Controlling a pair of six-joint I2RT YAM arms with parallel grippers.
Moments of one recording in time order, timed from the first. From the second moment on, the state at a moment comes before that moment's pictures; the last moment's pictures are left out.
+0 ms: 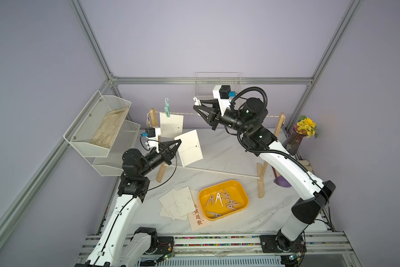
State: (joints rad) left arm -0.08 0.90 0.87 0.10 0.65 -0.53; right arm 0.67 1.63 1.81 0.07 -0.49 0.01
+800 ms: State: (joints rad) left arm -0.19 0.88 0.88 -1.00 0.21 -0.71; right arm 0.69 1.23 0.89 -0.01 -0.37 0.26
